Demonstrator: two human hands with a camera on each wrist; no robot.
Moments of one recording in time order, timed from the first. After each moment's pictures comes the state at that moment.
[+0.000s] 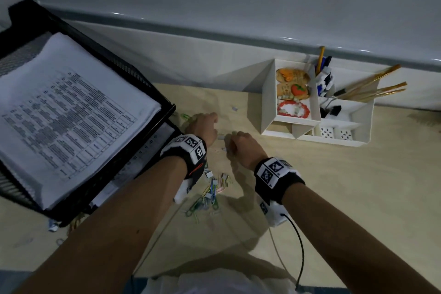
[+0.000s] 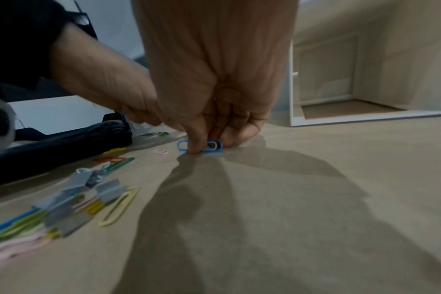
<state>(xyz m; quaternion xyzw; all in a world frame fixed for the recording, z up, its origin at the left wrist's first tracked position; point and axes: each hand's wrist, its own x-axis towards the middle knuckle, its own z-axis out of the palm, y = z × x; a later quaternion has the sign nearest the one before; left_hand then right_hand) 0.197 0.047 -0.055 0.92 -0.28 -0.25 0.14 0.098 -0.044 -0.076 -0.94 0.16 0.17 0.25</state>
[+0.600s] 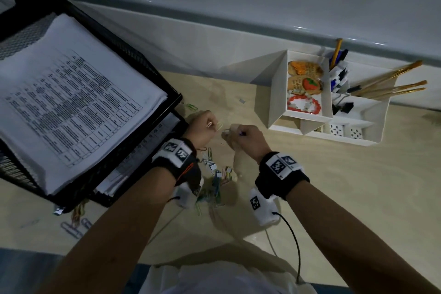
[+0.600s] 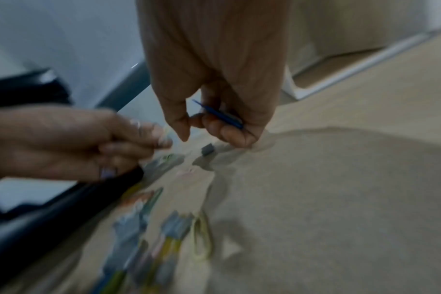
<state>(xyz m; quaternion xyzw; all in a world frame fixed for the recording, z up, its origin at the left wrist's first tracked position) 0.197 0.075 -0.075 0.85 -0.19 -0.32 0.38 0.101 -0.039 -0.072 -0.79 0.32 0.07 0.52</state>
